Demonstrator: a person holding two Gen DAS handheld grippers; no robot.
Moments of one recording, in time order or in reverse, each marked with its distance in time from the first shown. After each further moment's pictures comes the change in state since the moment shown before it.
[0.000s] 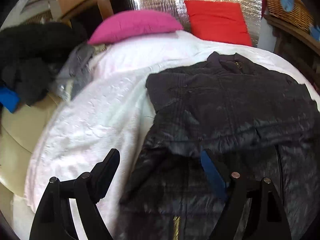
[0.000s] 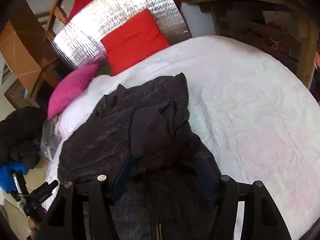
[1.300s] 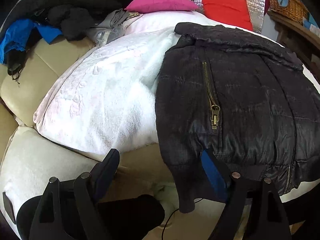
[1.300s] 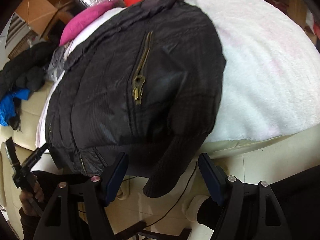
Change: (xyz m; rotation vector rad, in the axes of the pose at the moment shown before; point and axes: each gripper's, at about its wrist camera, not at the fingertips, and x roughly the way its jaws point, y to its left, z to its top) left arm -0.103 0.034 -0.222 -0.126 0.080 0.015; right arm -0.047 -0.023 -0.222 -0.137 0.355 0.016
